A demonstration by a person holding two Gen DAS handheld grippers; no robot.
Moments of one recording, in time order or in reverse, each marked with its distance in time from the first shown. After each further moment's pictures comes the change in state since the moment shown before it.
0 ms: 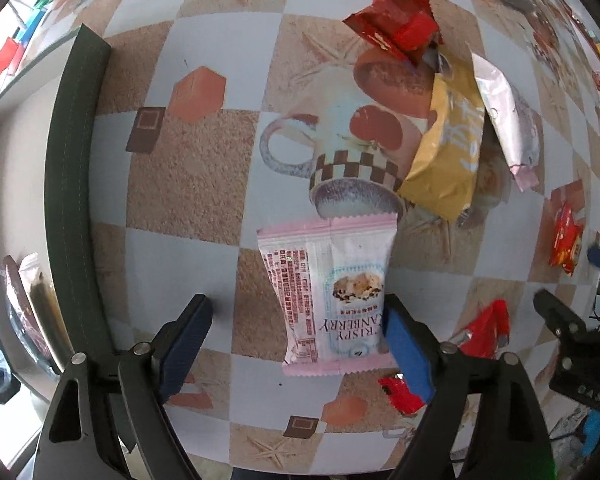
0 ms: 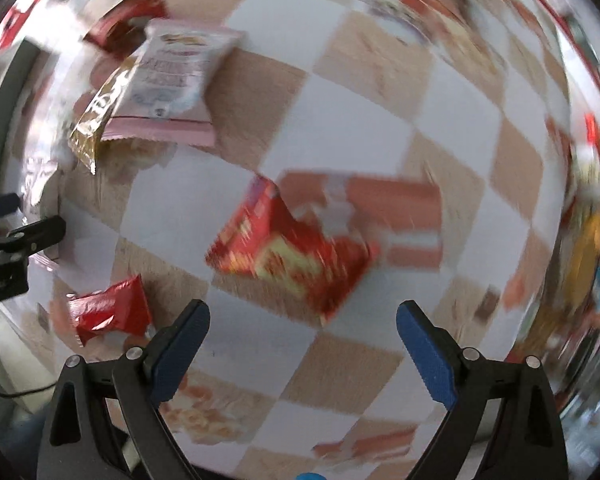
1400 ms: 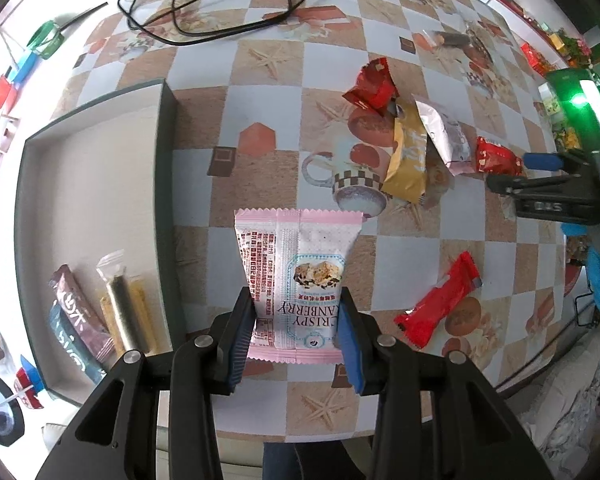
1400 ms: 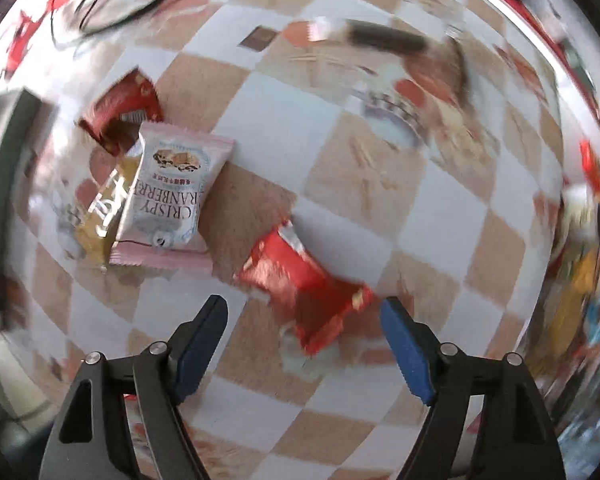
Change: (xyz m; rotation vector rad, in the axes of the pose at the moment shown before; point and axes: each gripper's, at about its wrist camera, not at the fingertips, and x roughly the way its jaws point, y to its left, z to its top) left arm -0.103 0.042 -0.039 0.111 -0.164 -0.058; right arm -0.010 -0.007 0.085 -0.038 -0.123 -0.016
